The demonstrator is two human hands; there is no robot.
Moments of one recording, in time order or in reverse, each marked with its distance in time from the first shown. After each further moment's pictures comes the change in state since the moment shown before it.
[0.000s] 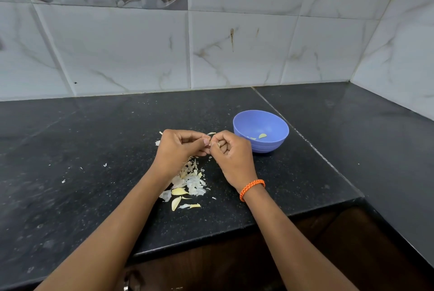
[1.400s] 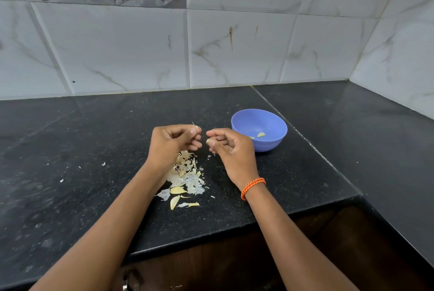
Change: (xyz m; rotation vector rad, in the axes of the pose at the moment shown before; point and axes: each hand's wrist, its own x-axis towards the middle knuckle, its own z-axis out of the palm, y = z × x) left_hand 0.005 -0.005 -0.011 -0.090 0.089 0.003; right_hand -0.001 0.000 -0.005 0.255 -0.022 0.078
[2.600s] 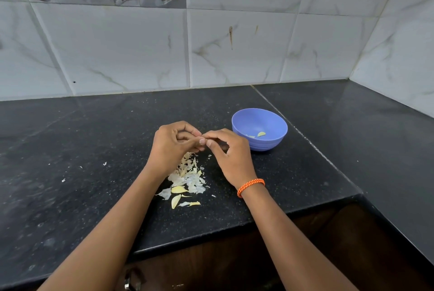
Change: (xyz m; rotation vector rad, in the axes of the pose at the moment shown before) left_hand 0.000 0.004 0.000 0.197 -0.072 0.030; right_hand 0.002 0.001 0.004 -0.326 -0.035 -0.197
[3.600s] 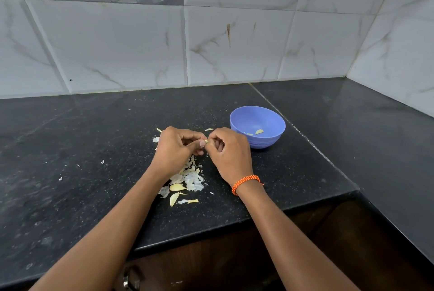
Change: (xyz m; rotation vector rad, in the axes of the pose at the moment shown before) left_hand 0.000 -0.015 0.008 0.150 -0.047 0.058; right_hand -0.001 -0.002 0.005 -0.243 0.071 0.007
